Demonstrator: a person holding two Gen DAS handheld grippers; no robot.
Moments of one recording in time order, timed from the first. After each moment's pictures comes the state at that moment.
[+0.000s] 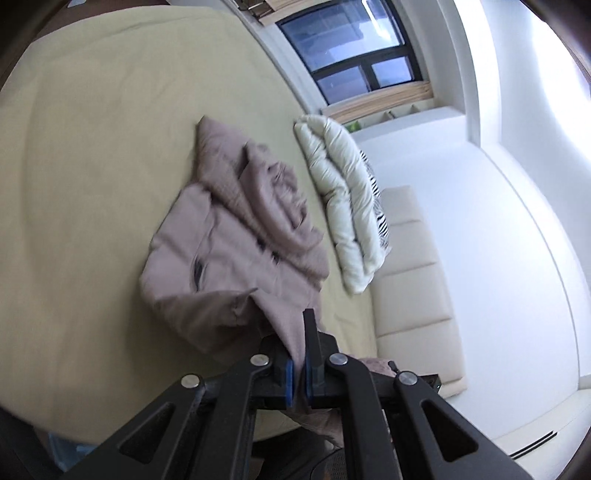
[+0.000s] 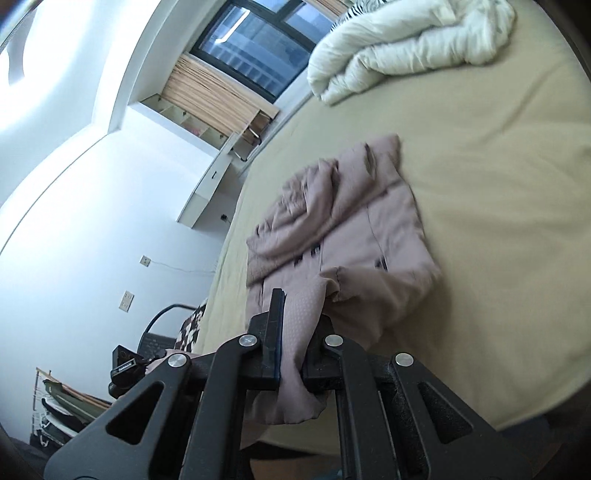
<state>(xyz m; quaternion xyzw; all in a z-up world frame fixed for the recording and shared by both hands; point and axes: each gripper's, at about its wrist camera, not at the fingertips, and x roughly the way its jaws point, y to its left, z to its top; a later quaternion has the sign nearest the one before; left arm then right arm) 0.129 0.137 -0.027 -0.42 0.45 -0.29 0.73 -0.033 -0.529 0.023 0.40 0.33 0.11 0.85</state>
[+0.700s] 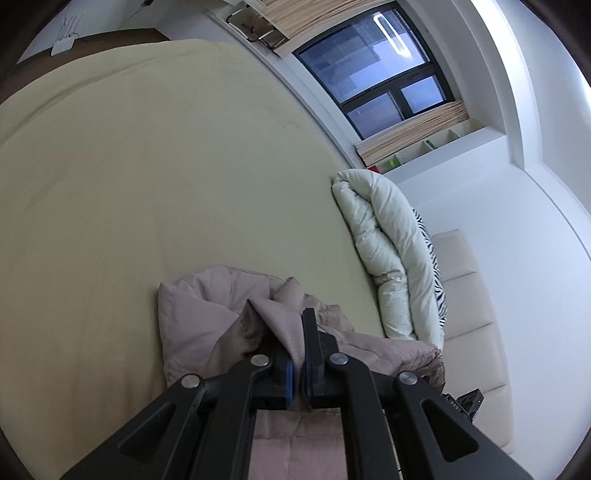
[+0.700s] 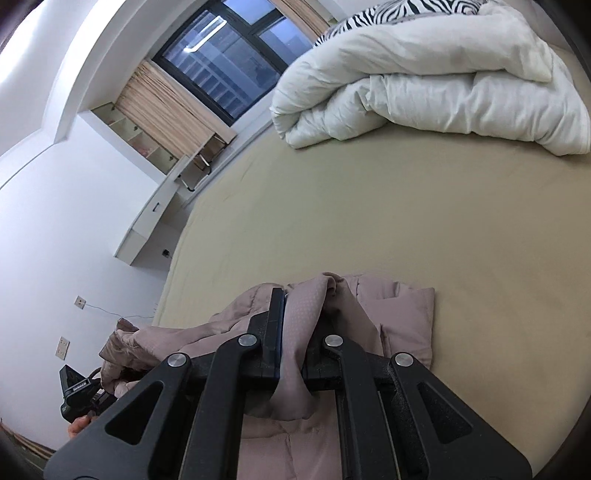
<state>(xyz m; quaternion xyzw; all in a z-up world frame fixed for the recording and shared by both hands) 0.453 0.091 -0.062 -0.37 0.44 -0.20 0.79 0.362 -0.592 0.008 0.35 0.34 0.00 0.87</state>
